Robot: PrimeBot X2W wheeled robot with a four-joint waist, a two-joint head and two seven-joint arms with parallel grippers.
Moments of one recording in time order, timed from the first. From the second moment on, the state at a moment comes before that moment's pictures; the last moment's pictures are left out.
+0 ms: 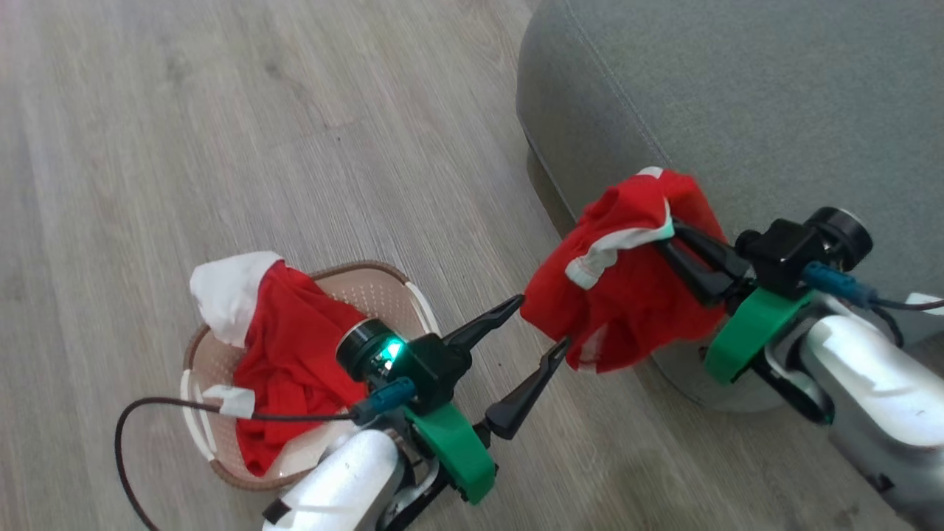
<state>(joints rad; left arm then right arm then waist) -0.37 0.13 -0.77 0.24 -0.38 -0.13 -0.25 -0.56 -0.54 0.75 0.31 0.50 0.13 -0.25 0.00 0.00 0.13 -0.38</state>
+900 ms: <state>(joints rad) -0.68 0.23 -0.65 0.09 -0.29 -0.12 -0.25 -1.33 -0.71 -0.33 0.74 0.40 0.13 -0.26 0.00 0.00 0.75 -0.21</state>
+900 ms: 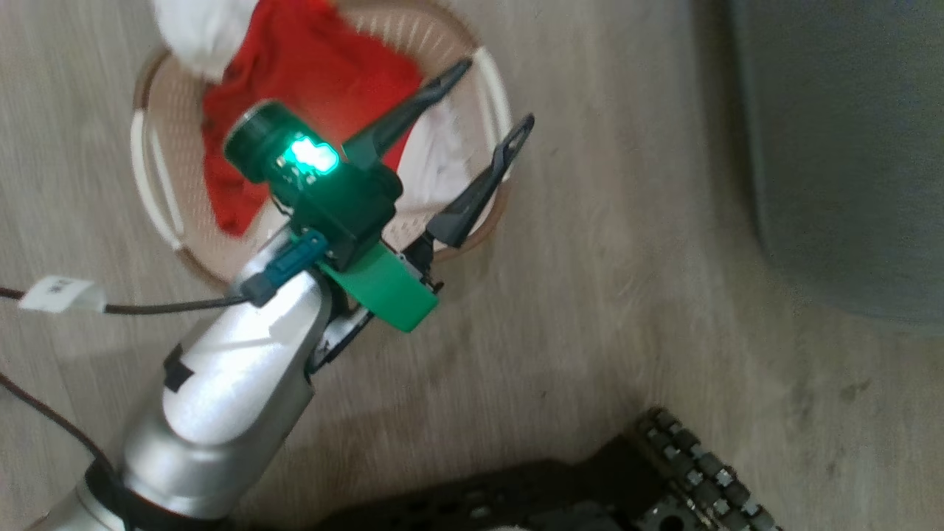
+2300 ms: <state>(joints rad) -0.28 0.10 -0.26 0.20 -0.34 -0.11 -0.26 -0.57 -0.34 -0.14 0.39 0.24 0.13 -0.26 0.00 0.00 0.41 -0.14</state>
